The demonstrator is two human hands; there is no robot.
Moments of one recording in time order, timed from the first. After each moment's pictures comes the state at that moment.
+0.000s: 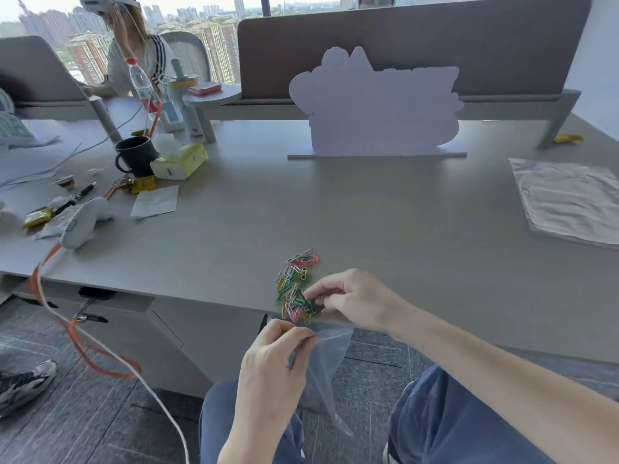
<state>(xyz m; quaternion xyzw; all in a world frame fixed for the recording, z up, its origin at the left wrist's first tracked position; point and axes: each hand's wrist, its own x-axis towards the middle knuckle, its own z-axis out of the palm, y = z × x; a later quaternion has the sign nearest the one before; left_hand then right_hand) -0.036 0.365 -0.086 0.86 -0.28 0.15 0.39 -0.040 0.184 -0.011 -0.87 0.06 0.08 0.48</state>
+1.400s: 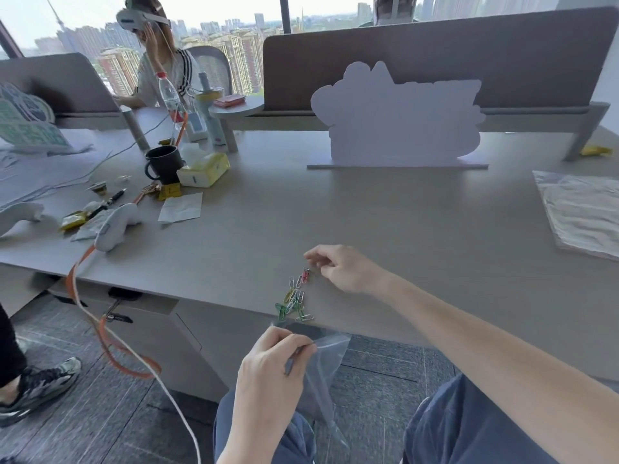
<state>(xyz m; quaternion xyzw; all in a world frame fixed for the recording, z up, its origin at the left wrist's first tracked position) -0.027 0.390 -0.081 0.87 -0.26 0.16 0.39 0.049 0.184 -0.026 -0.92 -0.01 0.02 0.38</state>
